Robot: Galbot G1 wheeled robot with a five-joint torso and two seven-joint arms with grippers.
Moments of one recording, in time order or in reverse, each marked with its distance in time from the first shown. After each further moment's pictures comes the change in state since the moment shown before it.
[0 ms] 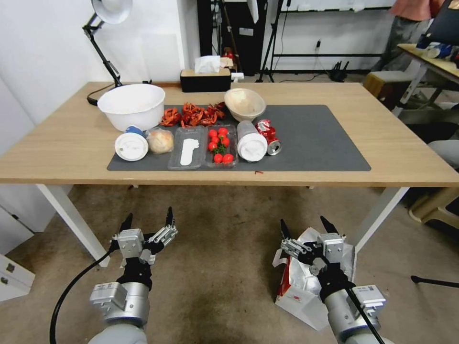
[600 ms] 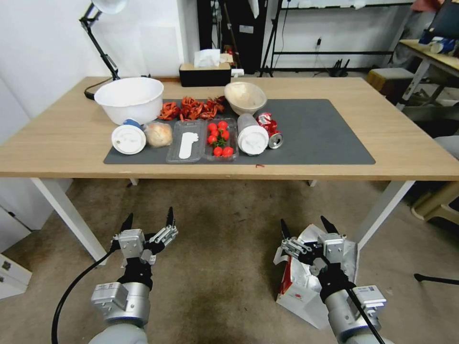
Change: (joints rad) left arm 0.001 -0.003 0.002 0.009 0.008 -0.003 0.005; right arm 0.001 0.000 0.003 0.000 0.003 0.002 0.001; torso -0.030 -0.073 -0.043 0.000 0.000
